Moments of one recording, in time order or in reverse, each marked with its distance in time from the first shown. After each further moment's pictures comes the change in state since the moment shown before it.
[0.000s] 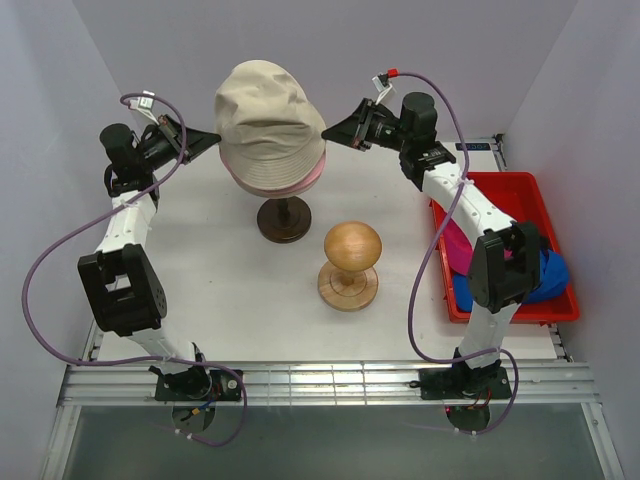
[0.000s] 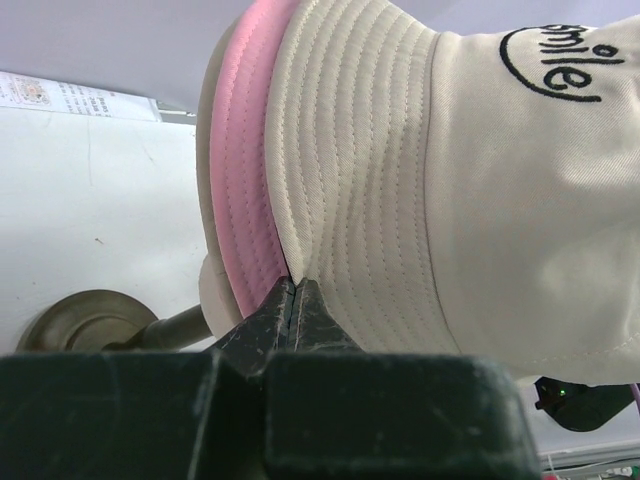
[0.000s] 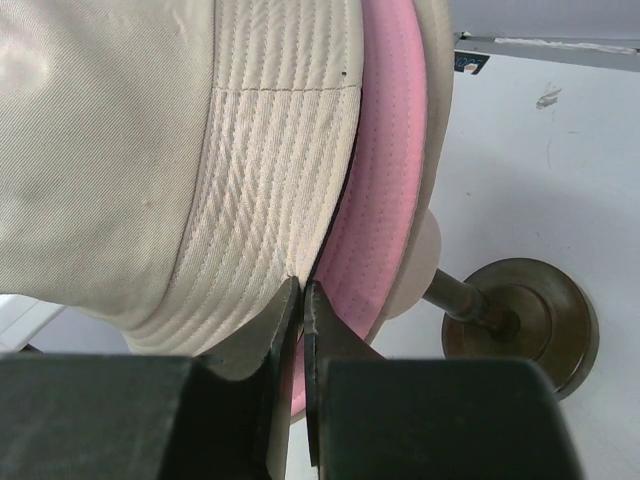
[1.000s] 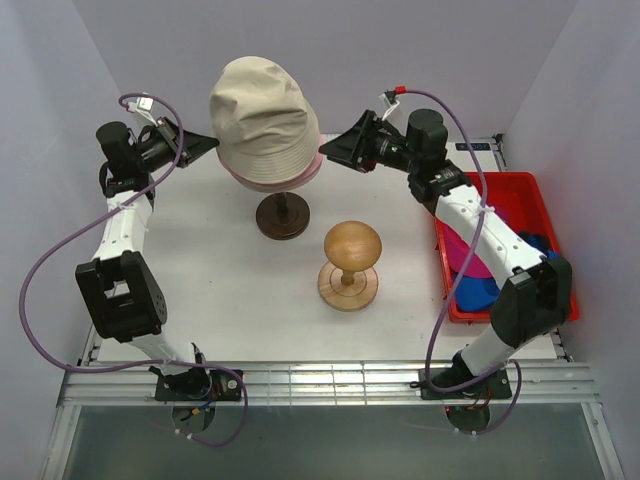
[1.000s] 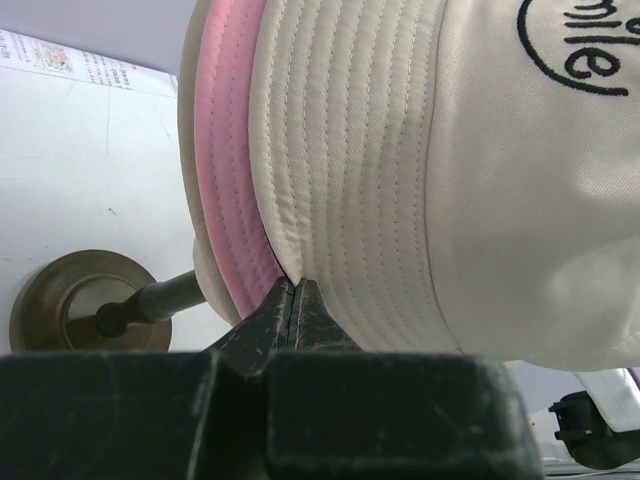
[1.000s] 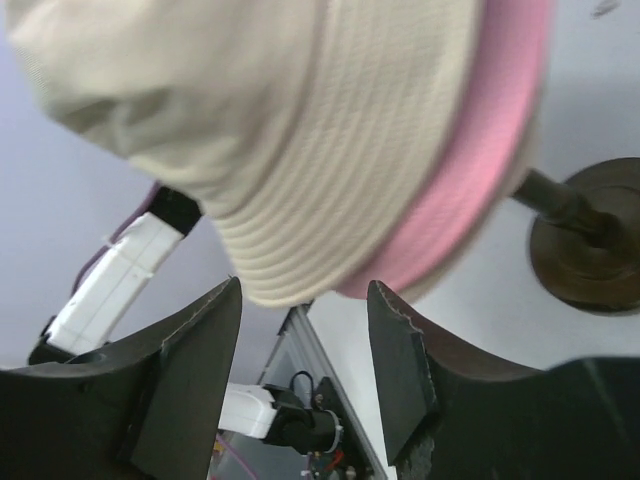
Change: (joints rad) left arm 0.009 -0.045 0.026 -0.193 -0.016 0.086; right arm 0.051 -0.240 -0.190 -0.096 0.093 0.132
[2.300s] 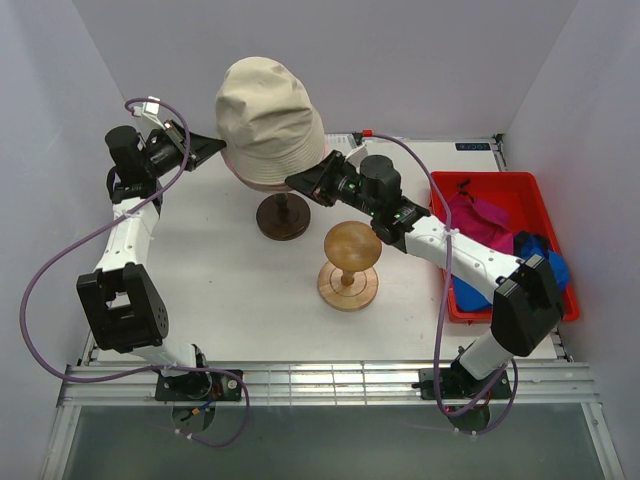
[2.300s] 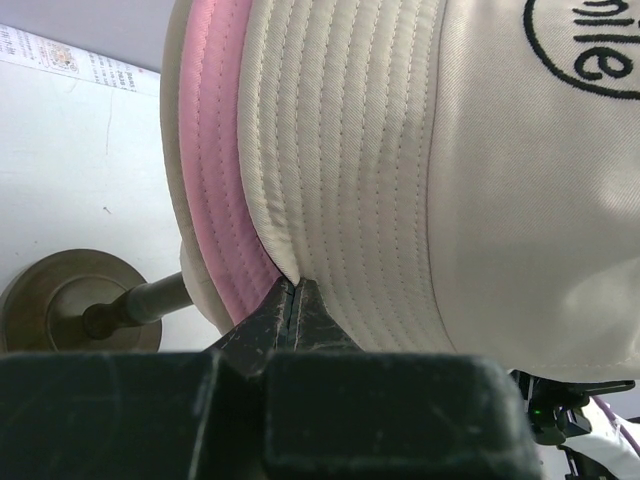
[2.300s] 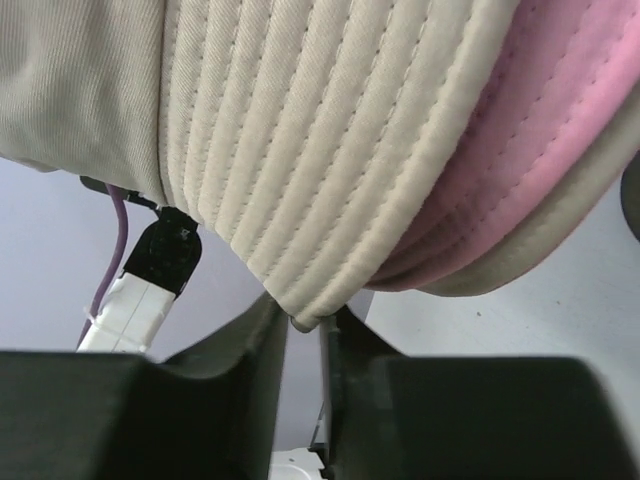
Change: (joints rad) left arm -0.063 -0.079 -0.068 -0.014 -0.098 -0.011; right arm 0.306 -0.043 -0.231 0.232 0.410 0.221
